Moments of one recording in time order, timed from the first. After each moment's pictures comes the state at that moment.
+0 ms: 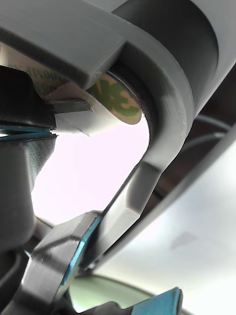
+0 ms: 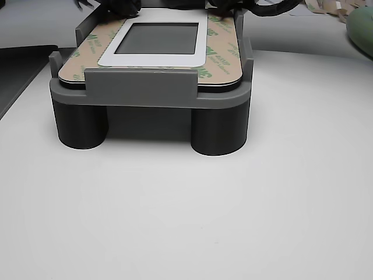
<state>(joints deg) 42.8 99.8 122.8 28.1 8.9 -90.8</state>
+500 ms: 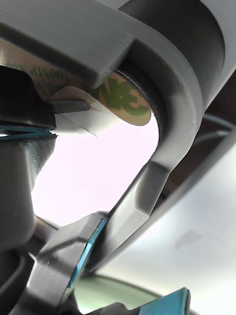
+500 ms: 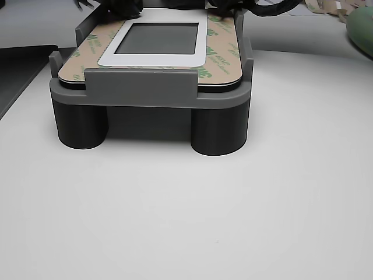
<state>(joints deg) 42.1 99.8 123.4 27.6 8.4 -90.9</state>
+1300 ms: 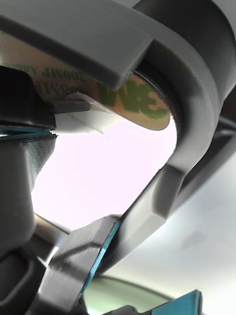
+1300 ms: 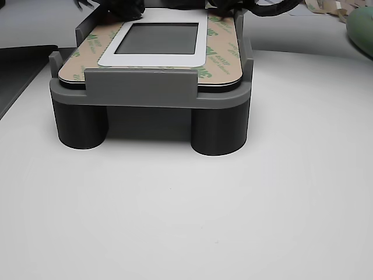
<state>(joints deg) 40.9 100.5 124.7 26.3 7.6 -91.4</state>
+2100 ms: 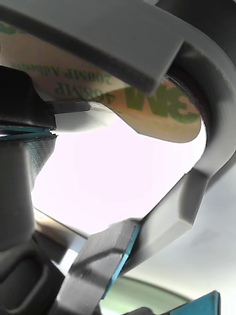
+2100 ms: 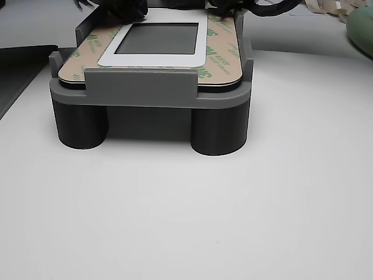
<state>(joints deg) 39.4 102.0 126.7 25.0 6.9 -92.5</state>
